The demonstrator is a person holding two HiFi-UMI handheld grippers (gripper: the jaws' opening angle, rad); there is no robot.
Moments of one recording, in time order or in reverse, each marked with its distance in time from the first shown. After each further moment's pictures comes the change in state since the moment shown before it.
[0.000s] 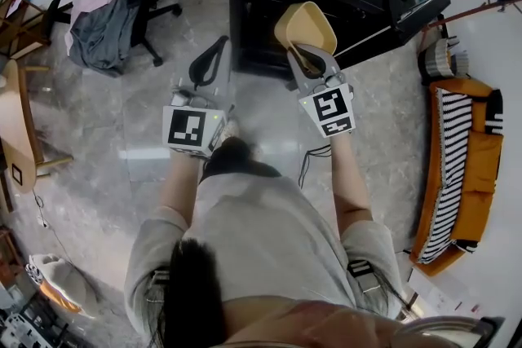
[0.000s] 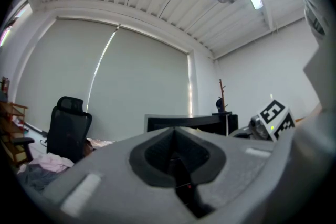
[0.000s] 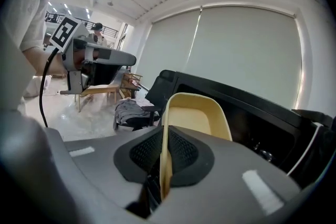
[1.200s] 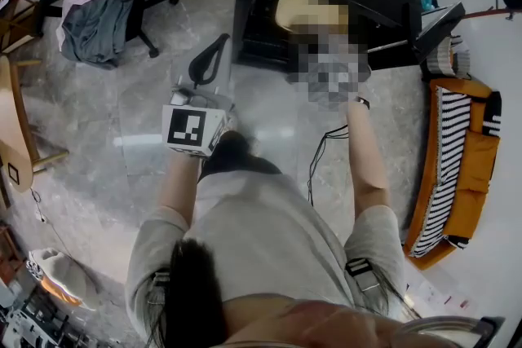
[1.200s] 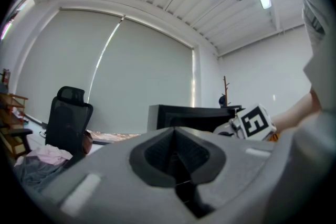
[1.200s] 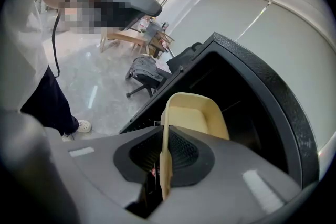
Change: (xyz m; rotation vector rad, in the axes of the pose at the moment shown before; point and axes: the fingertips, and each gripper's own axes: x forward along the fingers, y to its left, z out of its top) left arm 0.033 0.042 -0.034 -0.050 0.053 0.003; right arm 0.088 -0.039 -0.041 -0.528 0.353 0.115
